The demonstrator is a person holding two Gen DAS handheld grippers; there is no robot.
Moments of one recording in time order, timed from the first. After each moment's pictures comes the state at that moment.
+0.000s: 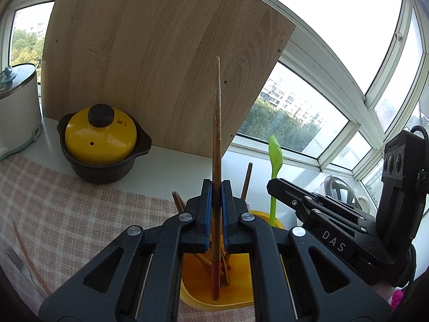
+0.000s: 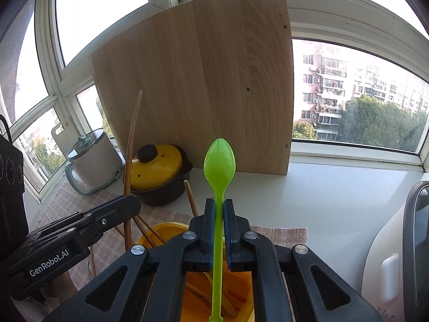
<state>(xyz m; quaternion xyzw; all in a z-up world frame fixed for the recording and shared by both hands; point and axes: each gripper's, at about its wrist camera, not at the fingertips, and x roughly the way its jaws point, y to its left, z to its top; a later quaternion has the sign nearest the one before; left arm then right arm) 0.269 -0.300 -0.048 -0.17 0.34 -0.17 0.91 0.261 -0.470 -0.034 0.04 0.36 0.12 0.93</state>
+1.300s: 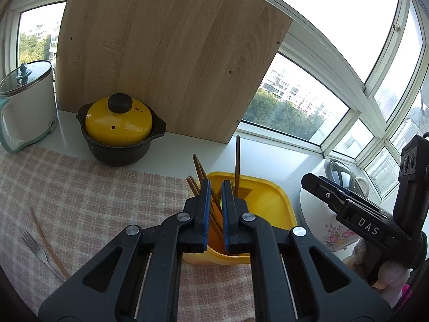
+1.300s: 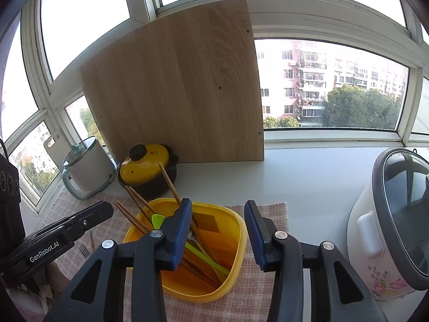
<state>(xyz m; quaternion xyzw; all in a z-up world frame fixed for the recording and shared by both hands) 0.228 -0.277 -0.043 -0.15 0.36 -0.17 0.90 0.212 -0.491 -0.025 0.07 0.35 0.07 0.93</state>
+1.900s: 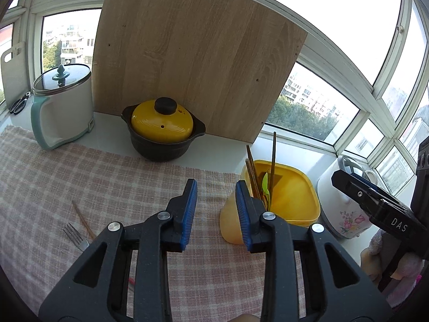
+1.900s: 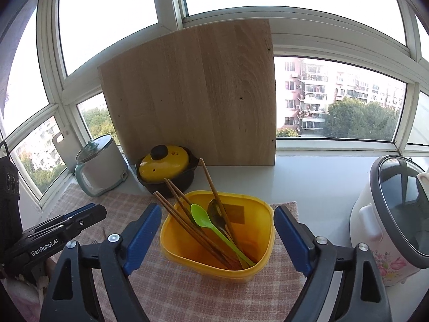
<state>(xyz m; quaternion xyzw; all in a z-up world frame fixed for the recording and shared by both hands) 0.186 -0.206 -0.036 -0.14 0.36 -0.13 0.92 0.170 -0.445 -0.007 0.05 0.33 0.08 0.94</state>
